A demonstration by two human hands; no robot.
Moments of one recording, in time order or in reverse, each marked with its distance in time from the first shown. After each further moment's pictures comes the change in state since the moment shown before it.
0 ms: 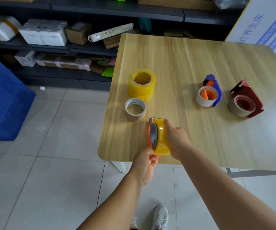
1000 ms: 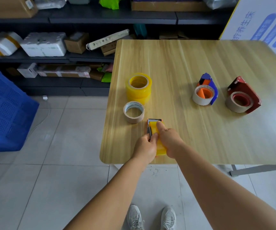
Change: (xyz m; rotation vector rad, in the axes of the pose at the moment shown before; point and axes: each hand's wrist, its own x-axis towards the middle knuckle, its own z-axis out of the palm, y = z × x) left_hand -0.020 0.040 0.028 0.999 0.076 0.365; right_hand -0.001 0.004 0.006 -0.002 -0.167 -0.086
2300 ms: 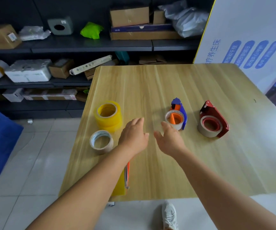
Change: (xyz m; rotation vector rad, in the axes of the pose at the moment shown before) left_hand 0.087 0.118 0.060 0.796 0.141 0.415; right_hand 0.061 -0.052 -0.136 -0.676 0.232 -0.440
